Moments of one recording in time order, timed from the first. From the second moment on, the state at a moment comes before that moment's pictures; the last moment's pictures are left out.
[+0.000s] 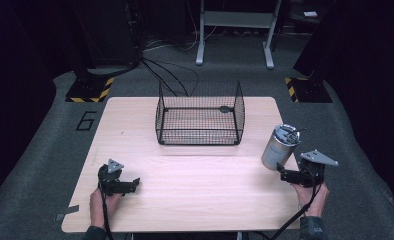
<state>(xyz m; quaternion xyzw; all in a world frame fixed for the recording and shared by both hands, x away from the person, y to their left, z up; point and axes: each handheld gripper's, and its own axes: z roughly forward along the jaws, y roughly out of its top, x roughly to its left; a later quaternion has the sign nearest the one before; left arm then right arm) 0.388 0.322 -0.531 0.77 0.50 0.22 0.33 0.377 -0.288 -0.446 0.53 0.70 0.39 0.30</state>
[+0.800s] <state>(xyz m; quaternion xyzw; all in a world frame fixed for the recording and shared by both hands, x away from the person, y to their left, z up) 0.388 0.322 -0.531 0.77 0.51 0.22 0.33 0.433 -0.285 -0.435 0.50 0.68 0.44 0.30</state>
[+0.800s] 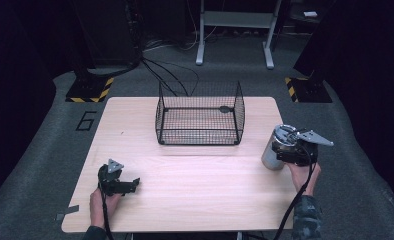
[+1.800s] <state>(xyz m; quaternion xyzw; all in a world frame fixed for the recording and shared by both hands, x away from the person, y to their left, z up) 0.387 0.323 -0.531 0.77 0.50 0.21 0.32 0.434 -0.281 -0.440 0.51 0.66 0.44 0.32</state>
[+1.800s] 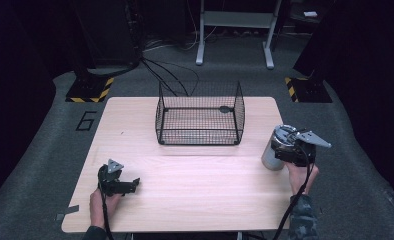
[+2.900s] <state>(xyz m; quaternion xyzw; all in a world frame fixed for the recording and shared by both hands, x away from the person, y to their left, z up) 0.388 0.322 -0.532 0.77 0.50 0.22 0.32 0.420 -0.250 -0.415 0.46 0.69 0.46 0.30</state>
